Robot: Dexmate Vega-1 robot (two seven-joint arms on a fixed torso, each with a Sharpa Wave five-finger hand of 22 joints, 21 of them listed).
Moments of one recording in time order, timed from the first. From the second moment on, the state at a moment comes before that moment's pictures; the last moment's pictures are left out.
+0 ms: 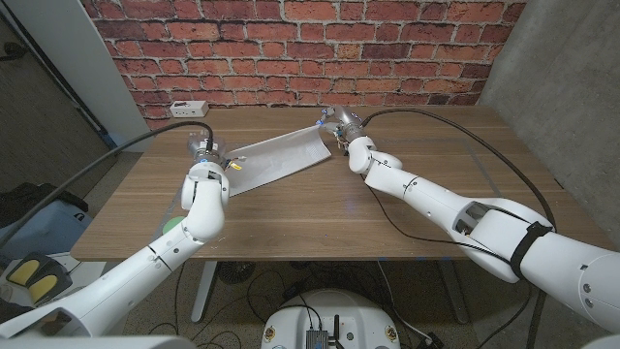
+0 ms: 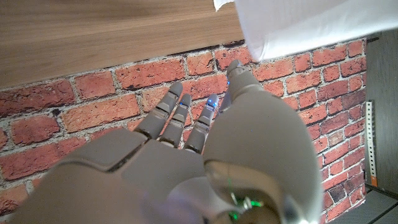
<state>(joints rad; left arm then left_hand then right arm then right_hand) 0.94 0.72 0.53 -1.90 1.57 0.86 -0.57 1.01 0.15 0.33 -0.13 0.23 0.93 -0.07 0.58 0.44 0.32 -0.12 0.21 0.20 0.07 -0.03 0.18 0.17 0.16 0.07 0.24 0.19 -0.34 -0.23 -0.91 -1.04 -0.24 -0.16 -0.43 1.15 0.14 0.21 -0.14 0.21 1.06 -0.04 0.20 0.20 0.55 -0.14 0.19 0.19 0.35 -0.04 0.23 0.20 0.44 -0.05 0.21 0.17</state>
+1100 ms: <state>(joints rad) 0.90 0.53 0.53 -1.66 1.85 1.02 -0.47 0.97 0.21 0.51 -0.02 0.19 0.51 -0.11 0.22 0.25 0.36 -0.09 0.24 0.21 0.27 -0.04 0.21 0.18 0.26 0.09 0.28 0.21 -0.33 -0.24 -0.92 -1.05 -0.22 -0.16 -0.38 1.08 0.15 0.18 -0.11 0.21 0.92 -0.07 0.17 0.20 0.51 -0.10 0.19 0.19 0.35 -0.04 0.23 0.20 0.44 -0.05 0.21 0.18</state>
